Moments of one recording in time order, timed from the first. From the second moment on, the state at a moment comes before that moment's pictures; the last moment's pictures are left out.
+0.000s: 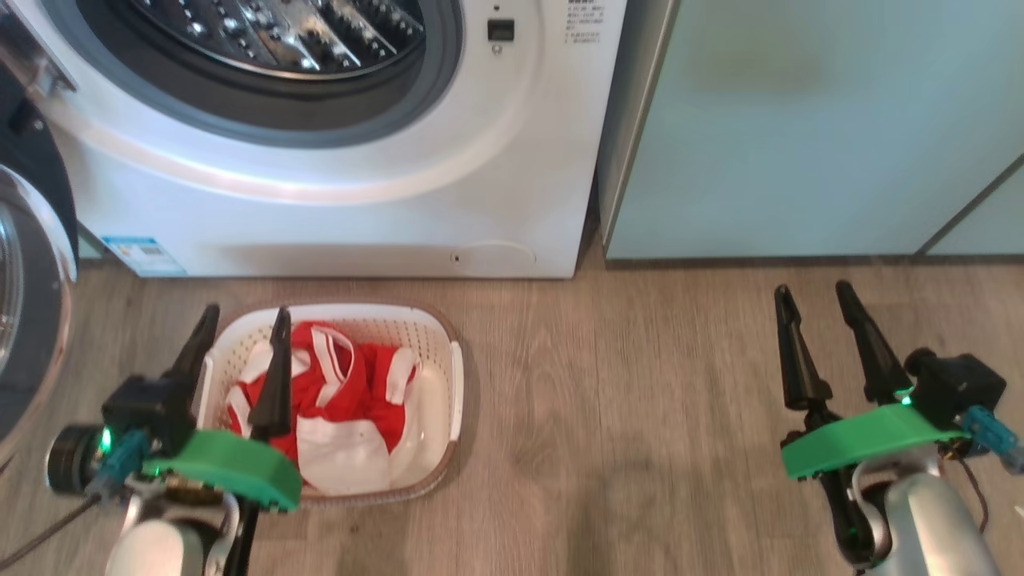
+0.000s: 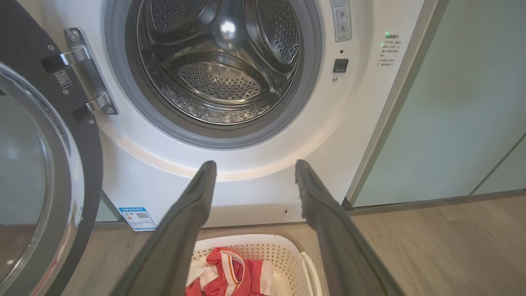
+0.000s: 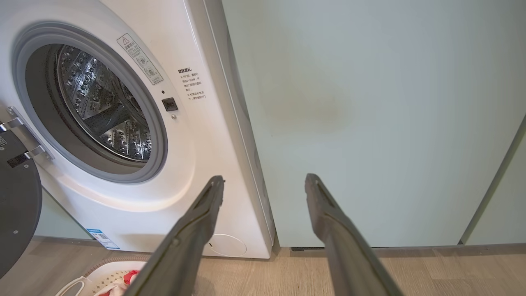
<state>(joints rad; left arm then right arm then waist) 0.00 0.14 -0.05 -0.08 -0.18 -0.01 -0.06 -0.09 -0.05 -0.03 0.19 0.26 0.13 -0.24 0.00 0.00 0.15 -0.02</state>
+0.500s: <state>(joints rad) -0.48 0.14 -0.07 0.44 -0.25 -0.08 -0.06 -0.31 -0.05 0.04 0.08 0.25 0.13 -0.22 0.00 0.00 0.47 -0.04</state>
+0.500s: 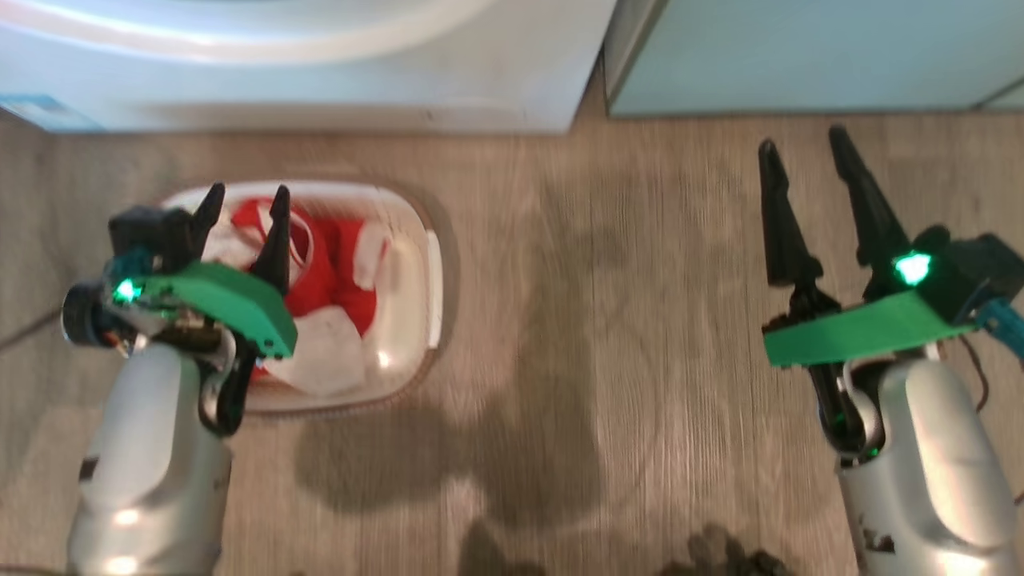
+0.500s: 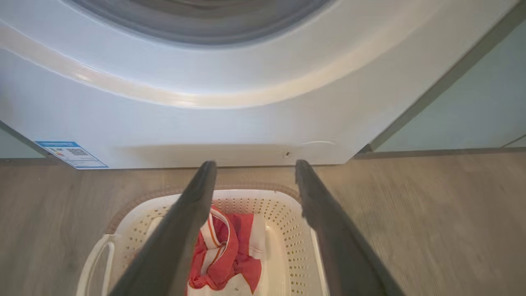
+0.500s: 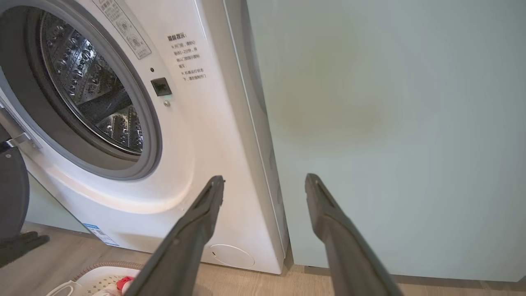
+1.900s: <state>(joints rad) -1.09 0.36 -0.07 1.22 -0.34 -0.11 0.15 -0.59 -0.05 0.15 0.08 0.31 0.13 -0.26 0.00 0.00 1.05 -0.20</state>
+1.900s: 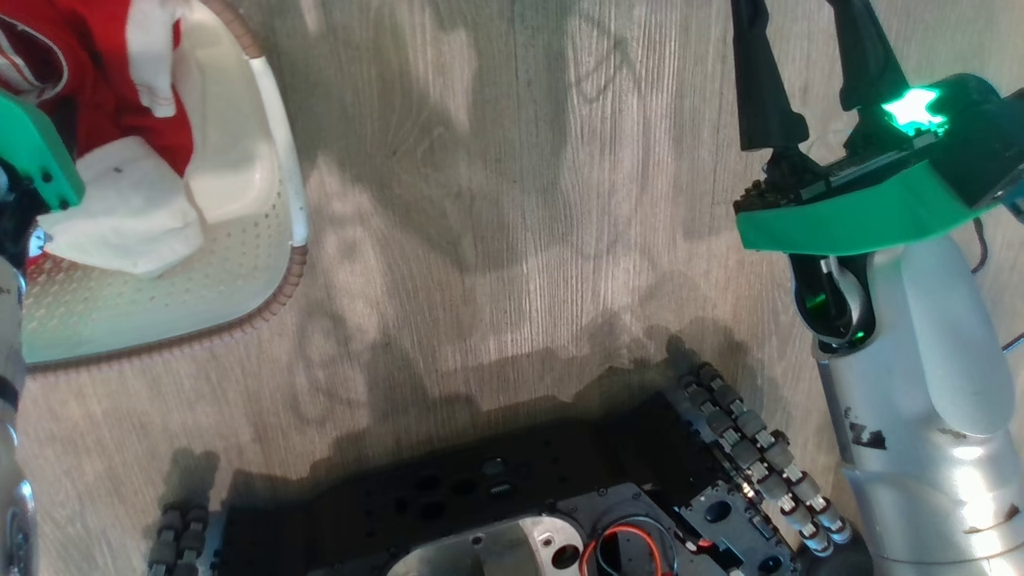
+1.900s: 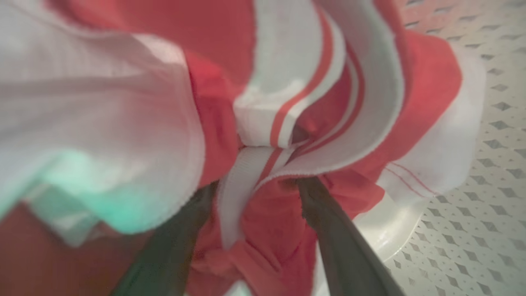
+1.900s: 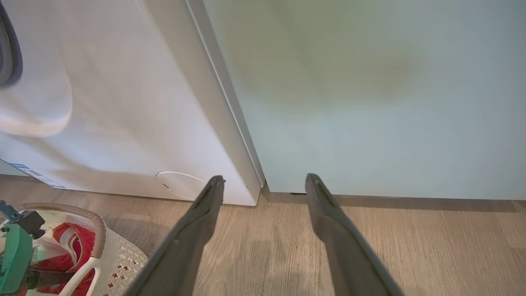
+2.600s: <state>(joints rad) -1.12 0.36 -0.12 1.25 -0.31 -0.05 0.10 -0.58 -0.05 0.13 0.07 0.34 0.13 -0.26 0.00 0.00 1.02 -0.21</state>
